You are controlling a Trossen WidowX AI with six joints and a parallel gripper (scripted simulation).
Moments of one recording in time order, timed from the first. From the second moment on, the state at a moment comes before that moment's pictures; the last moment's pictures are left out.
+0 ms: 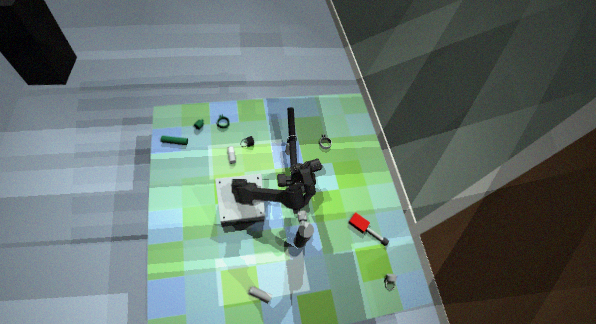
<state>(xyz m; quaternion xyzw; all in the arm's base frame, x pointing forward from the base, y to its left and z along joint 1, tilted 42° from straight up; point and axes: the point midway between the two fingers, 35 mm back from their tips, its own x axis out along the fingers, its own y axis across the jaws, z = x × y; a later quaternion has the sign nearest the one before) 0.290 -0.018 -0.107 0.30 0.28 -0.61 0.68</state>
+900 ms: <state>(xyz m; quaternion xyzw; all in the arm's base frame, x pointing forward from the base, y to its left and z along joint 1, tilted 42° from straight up) 0.283 0.024 -0.043 0.20 0.17 -0.65 0.71</state>
